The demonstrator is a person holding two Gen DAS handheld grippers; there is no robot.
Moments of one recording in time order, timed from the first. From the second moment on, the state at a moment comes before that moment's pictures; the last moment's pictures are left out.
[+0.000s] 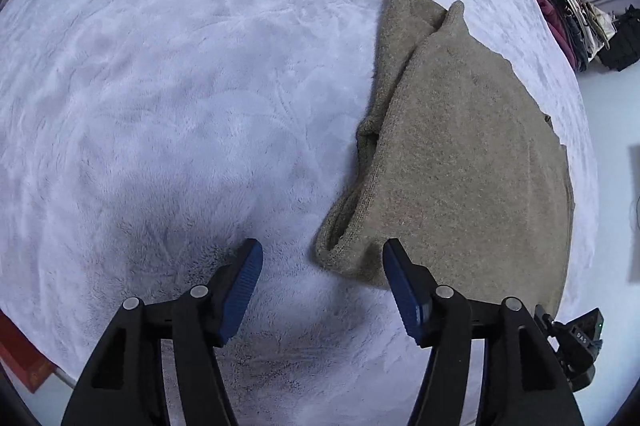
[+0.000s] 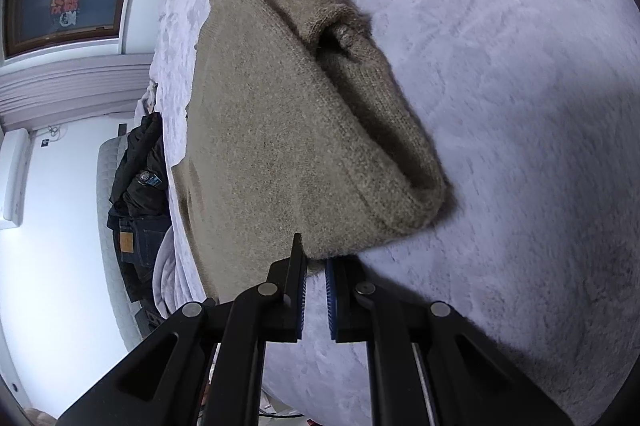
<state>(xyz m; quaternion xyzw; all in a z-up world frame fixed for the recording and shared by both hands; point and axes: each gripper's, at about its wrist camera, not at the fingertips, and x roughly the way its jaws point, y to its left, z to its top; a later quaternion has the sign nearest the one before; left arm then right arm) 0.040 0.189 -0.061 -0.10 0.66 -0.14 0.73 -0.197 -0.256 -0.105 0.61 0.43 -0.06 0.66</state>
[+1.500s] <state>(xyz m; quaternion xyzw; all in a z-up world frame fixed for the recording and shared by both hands) 0.170 0.019 -0.038 0.07 0.56 -0.24 0.79 -0.007 -0.298 -0.039 0.35 0.51 -0.06 0.78</state>
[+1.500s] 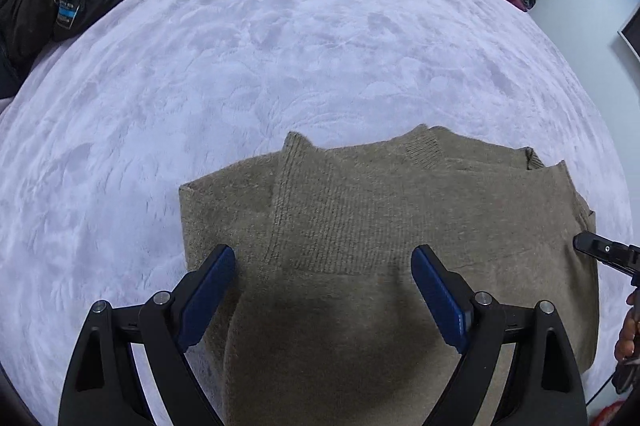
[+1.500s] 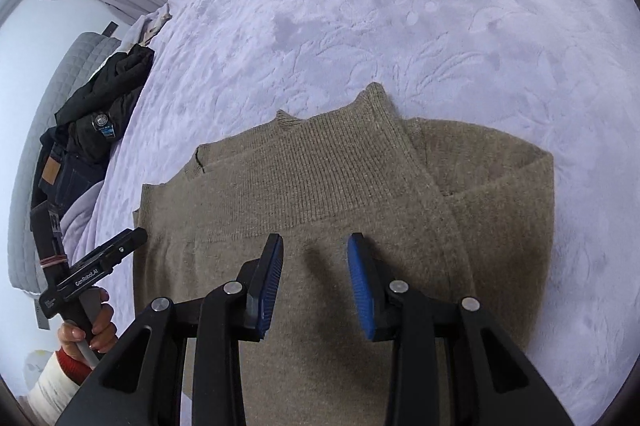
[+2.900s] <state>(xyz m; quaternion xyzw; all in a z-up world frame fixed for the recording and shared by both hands) 0.149 0.031 -0.033 0.11 0.58 -0.22 0.77 -0.062 -0.330 -0.036 0.45 0.46 -0.07 0.76</state>
